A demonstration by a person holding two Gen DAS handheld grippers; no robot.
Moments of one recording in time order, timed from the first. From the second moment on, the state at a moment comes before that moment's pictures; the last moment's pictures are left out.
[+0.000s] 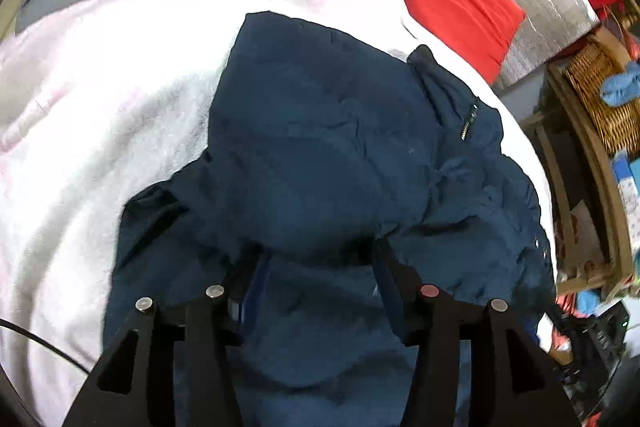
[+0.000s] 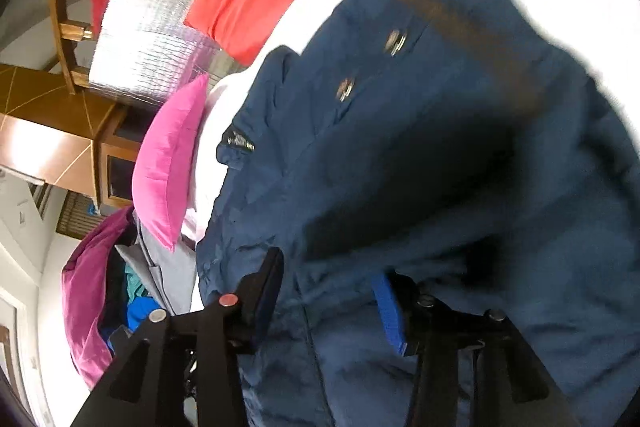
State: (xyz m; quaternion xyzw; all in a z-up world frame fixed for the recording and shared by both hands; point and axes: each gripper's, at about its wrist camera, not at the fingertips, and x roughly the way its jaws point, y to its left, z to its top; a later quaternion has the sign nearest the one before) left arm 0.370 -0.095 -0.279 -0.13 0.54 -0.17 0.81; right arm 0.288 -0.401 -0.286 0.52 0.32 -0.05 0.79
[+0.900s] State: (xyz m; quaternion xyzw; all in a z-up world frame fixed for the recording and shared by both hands) left arm 0.412 -0.040 -0.279 -0.15 0.51 -0.13 0.84; right arm 0.284 -0.510 -0.305 0.47 0.33 -0.15 0.80
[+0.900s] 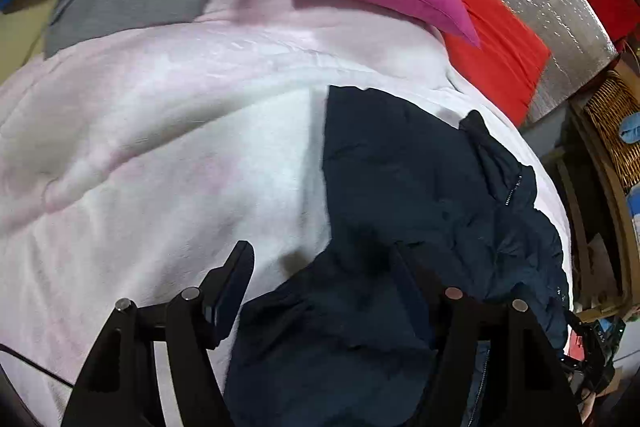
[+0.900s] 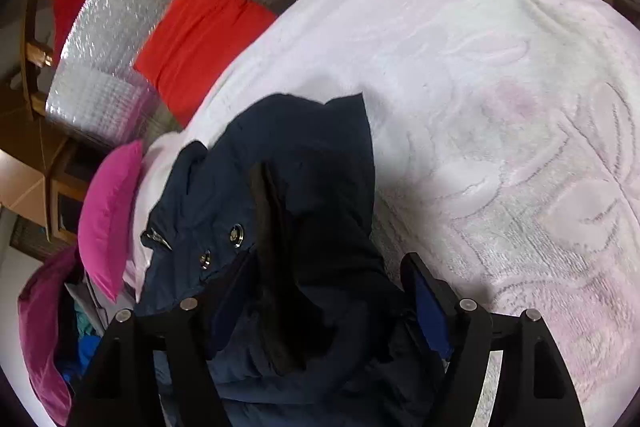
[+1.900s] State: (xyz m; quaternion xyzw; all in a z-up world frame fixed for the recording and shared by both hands) left arm 0.421 -0.060 -0.280 -0.09 0.52 -0.12 0.84; right arm 0.292 -0.486 -0.293 0.41 0.33 -0.17 0.83
